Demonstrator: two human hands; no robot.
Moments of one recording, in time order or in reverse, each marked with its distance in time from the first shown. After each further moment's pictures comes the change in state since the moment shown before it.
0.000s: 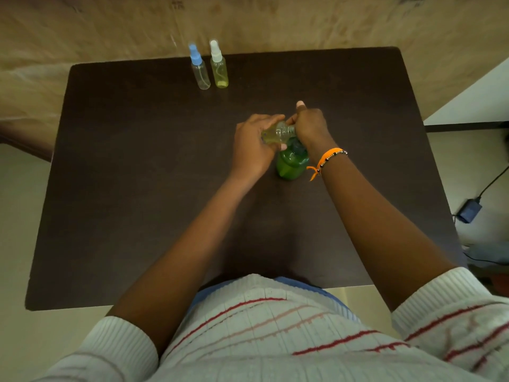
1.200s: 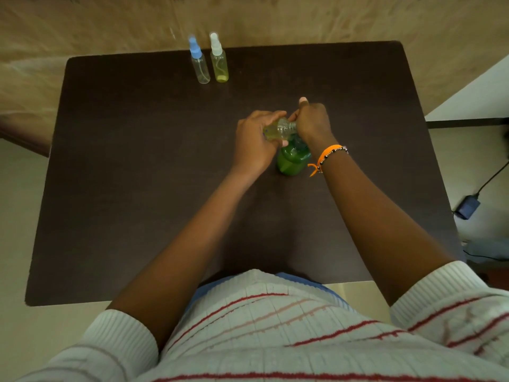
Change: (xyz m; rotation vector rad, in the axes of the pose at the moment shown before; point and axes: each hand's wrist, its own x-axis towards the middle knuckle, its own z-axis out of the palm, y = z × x) left_hand -0.001 0.000 0.001 0.017 -0.013 -0.018; right_hand 0.002 0.003 0.002 -0.040 0.032 -0.005
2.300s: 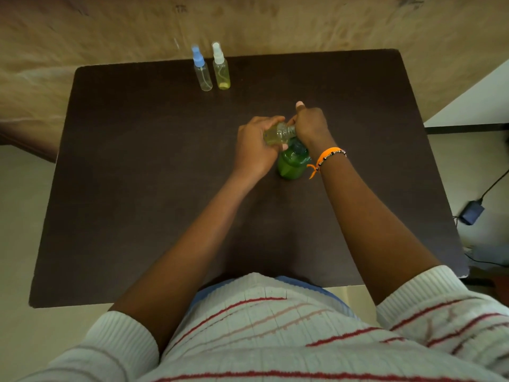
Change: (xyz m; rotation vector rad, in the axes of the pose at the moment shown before) left_hand -0.006 0.011 -0.003 0.017 0.009 -0.040; right_hand 0.003 -0.004 0.000 -0.003 -0.040 0.015
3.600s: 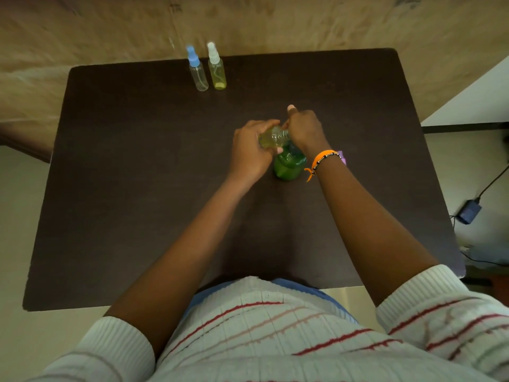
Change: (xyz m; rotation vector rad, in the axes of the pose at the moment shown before) left_hand -0.003 0.000 0.001 -0.001 -0.012 0.003; right_hand 0.003 0.007 0.001 -0.113 -0.026 -0.011
